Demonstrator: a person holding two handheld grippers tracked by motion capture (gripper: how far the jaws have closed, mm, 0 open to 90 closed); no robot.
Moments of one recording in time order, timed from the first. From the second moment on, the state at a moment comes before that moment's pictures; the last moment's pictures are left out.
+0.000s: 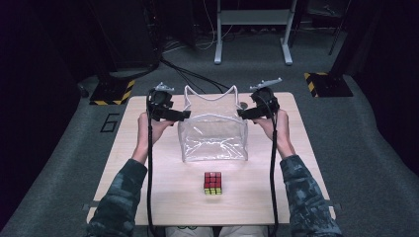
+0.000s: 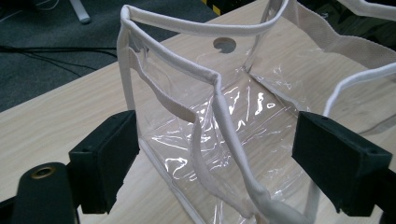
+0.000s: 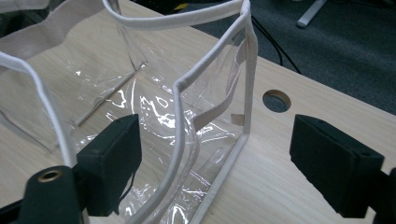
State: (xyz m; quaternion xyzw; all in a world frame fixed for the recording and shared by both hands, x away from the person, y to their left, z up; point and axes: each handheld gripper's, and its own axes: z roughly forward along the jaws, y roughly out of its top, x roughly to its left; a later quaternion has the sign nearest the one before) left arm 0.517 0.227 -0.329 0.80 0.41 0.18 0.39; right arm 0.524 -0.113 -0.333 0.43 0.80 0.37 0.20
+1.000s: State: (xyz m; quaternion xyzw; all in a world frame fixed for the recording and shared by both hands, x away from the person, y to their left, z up) left arm 0.453 0.281 -0.364 0.79 0.41 0.20 0.41; right arm 0.460 -0.152 -0.340 0.42 0.78 0.40 0.22
